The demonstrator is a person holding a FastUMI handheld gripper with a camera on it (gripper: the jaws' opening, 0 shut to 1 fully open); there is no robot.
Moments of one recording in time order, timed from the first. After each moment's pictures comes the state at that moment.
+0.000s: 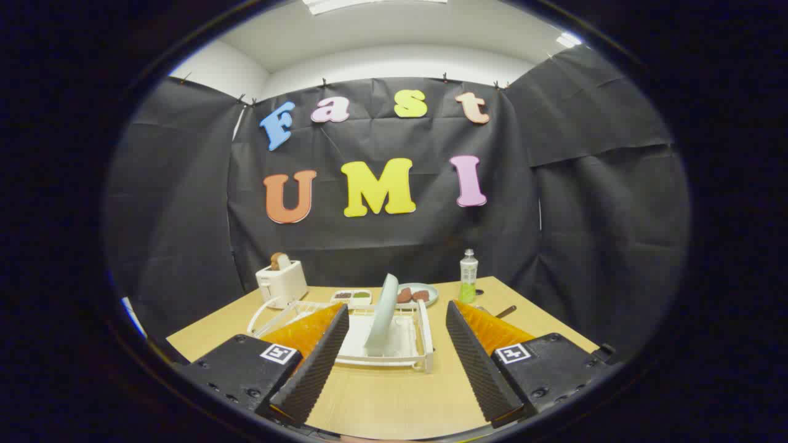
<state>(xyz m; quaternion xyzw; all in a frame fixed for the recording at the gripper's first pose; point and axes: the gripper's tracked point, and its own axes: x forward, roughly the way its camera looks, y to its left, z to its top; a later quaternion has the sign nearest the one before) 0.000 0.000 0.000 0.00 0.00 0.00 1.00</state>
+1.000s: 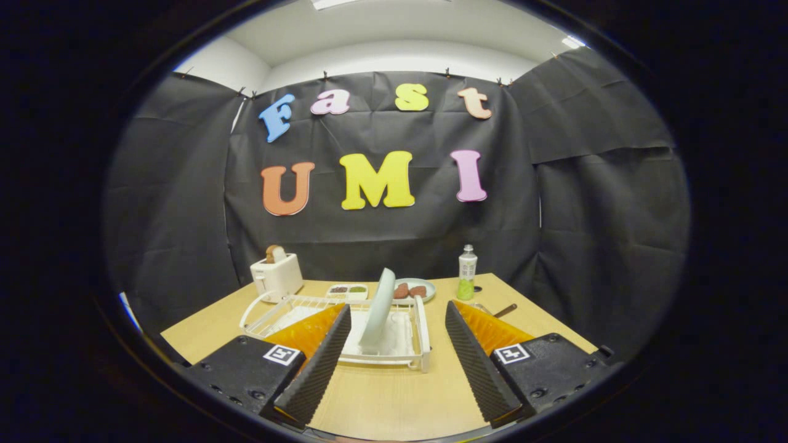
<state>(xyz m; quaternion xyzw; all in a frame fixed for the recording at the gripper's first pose) 0.018 0.006 -0.004 -0.02 0.01 0.01 1.00</state>
